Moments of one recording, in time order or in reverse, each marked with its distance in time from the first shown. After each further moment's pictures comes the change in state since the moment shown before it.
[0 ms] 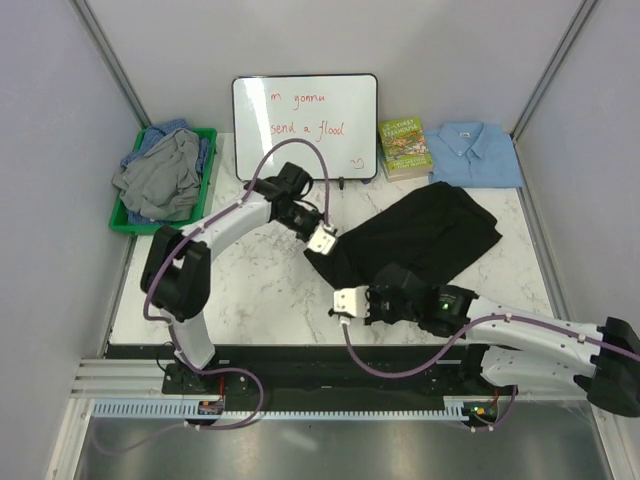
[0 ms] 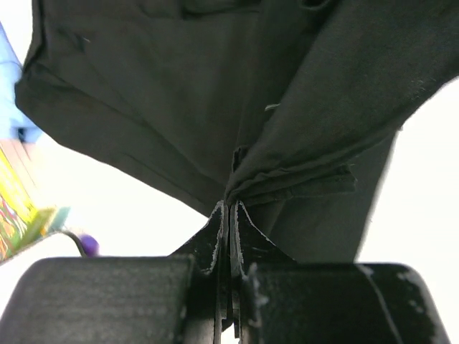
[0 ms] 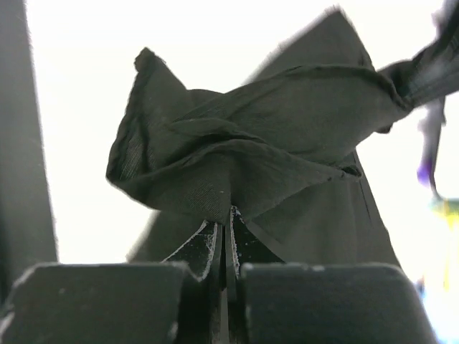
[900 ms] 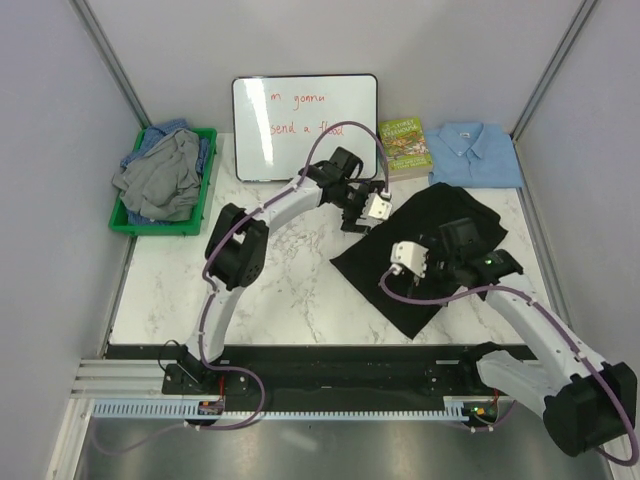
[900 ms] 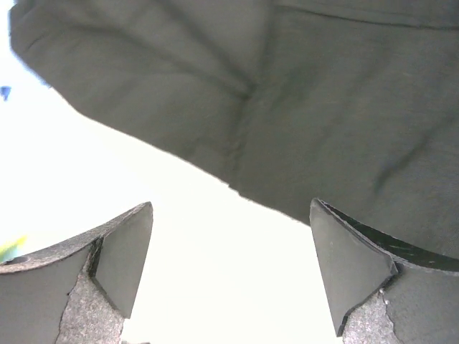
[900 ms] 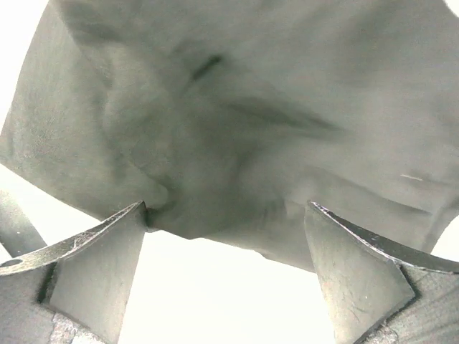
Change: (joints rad) left arm -0.138 0.509 0.553 0.155 -0.157 -0.430; right arm -0.728 -0.018 0.029 -0.400 -0.249 -0.301
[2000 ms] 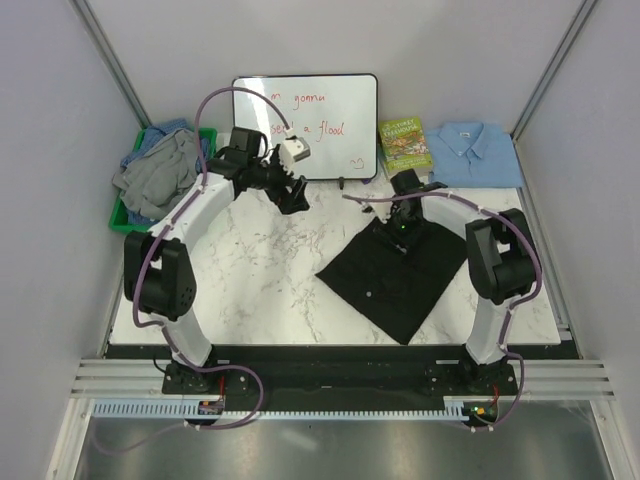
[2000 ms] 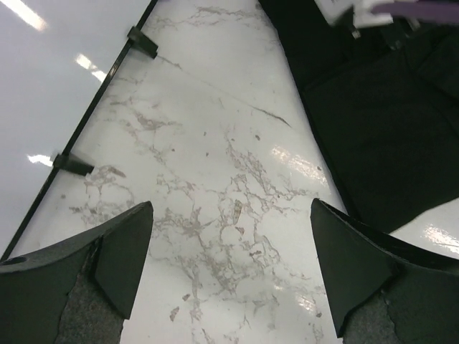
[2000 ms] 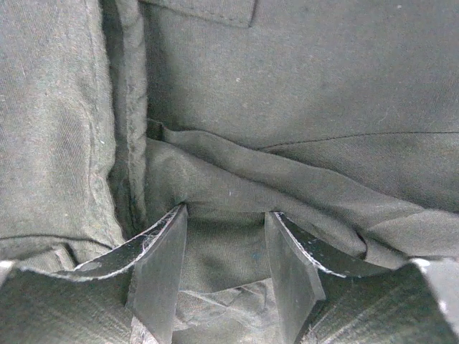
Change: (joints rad) left arm 0.353 -0.512 -0.396 0.072 -0.060 -0.795; right arm -0.077 0.895 0.605 0.058 0.031 0.391
